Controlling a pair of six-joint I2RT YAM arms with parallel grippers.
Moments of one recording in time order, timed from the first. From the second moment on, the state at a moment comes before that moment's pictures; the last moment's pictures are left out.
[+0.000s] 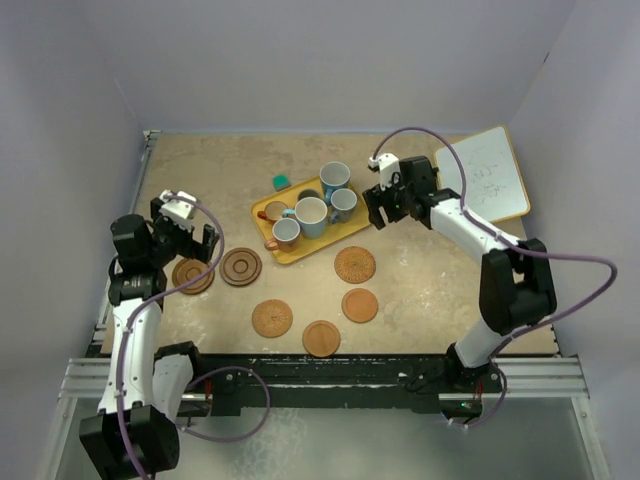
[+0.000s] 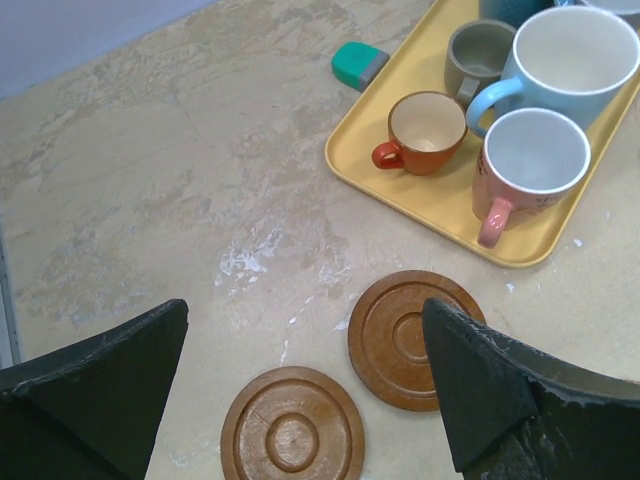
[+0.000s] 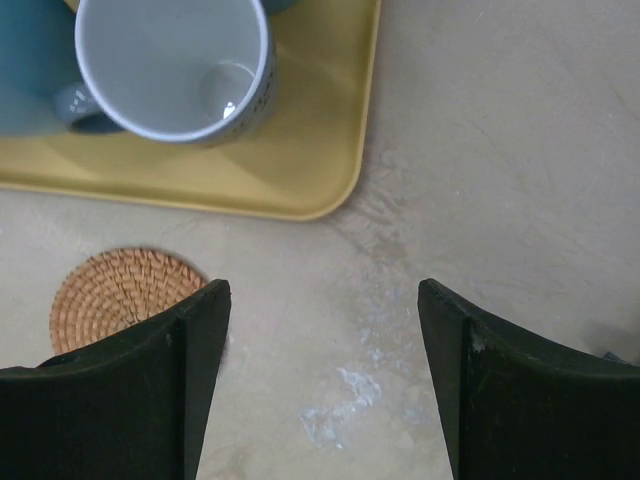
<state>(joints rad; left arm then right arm) 0.22 0.79 0.64 -0.22 0.58 0.33 0.31 1.61 1.13 -0.31 -0.17 -0.25</state>
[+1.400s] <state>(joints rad) -0.45 1.46 0.49 0.40 0.23 0.71 0.27 2.04 1.44 -0.43 -0.25 0.06</state>
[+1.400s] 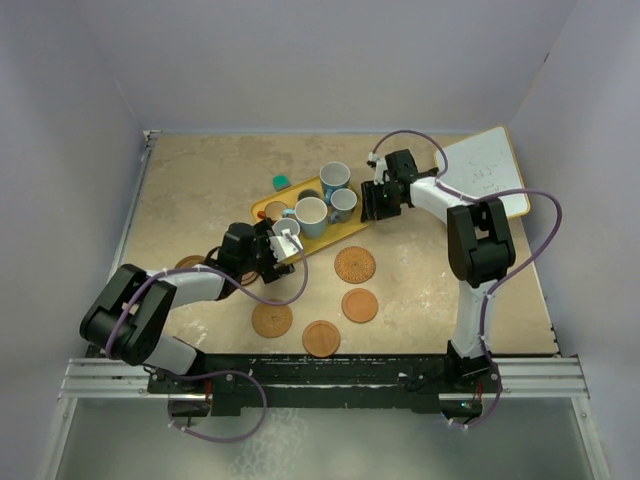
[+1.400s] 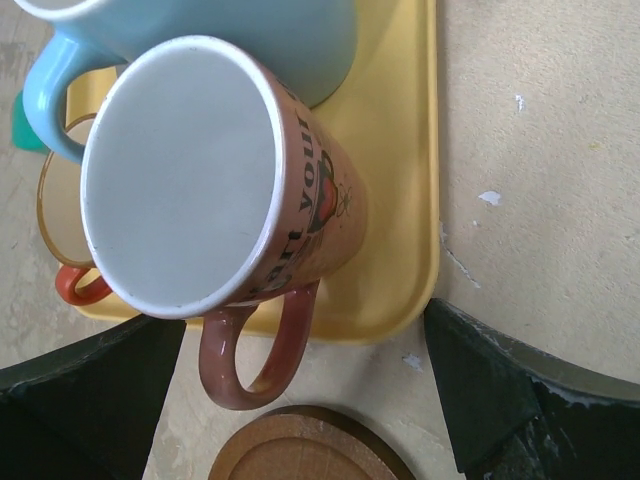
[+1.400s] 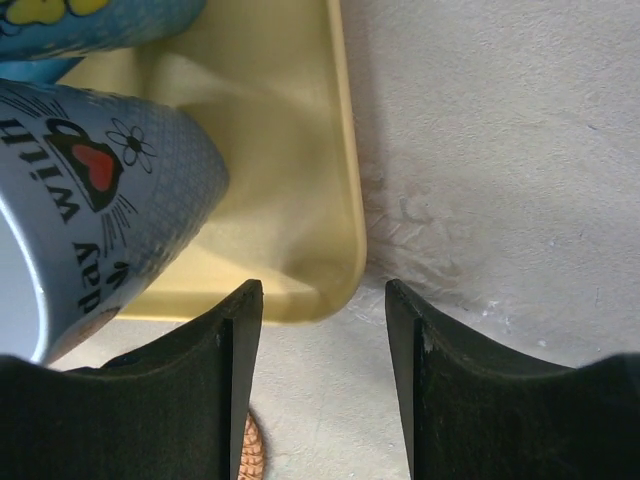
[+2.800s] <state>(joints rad) -0.27 1.50 0.59 0.38 -0.22 0.46 0.46 2.23 1.68 -0.40 -0.46 0.17</state>
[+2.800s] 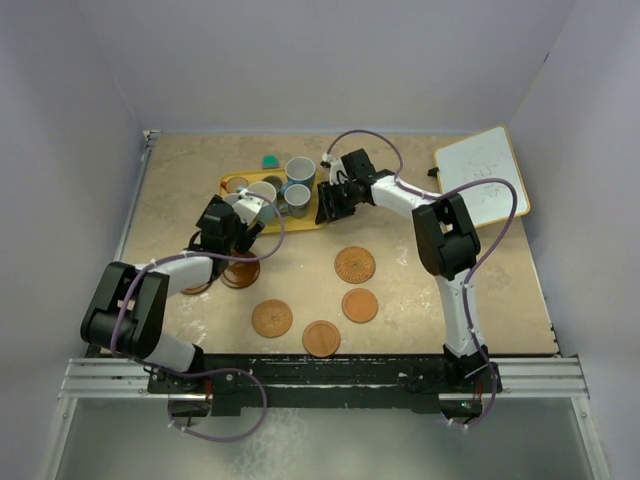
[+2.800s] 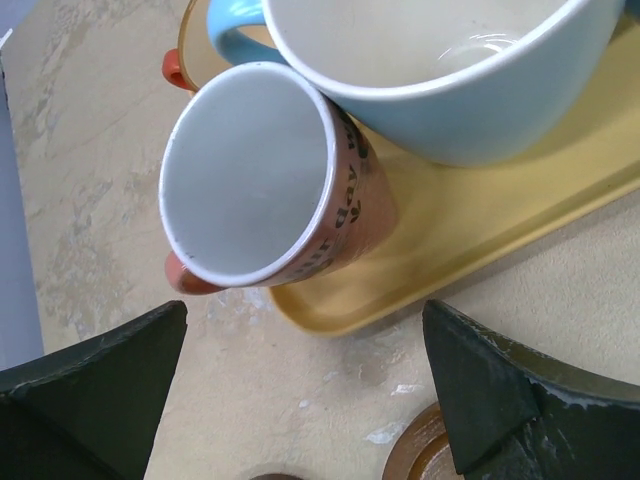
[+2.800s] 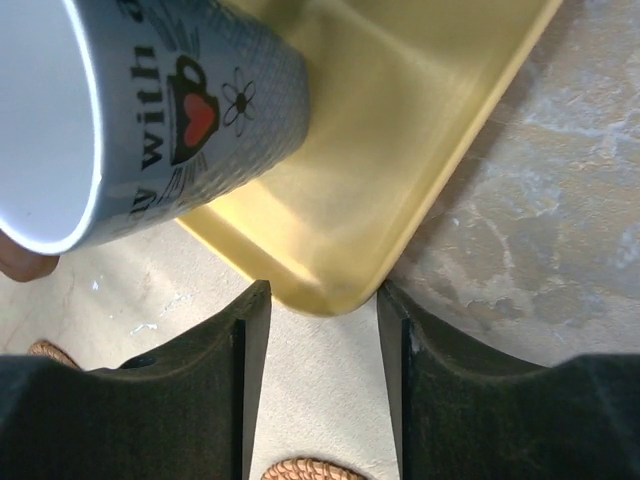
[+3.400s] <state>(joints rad) -0.26 1.03 0.59 0.00 0.03 0.54 0.45 1.78 1.41 -0.53 -0.29 -0.21</state>
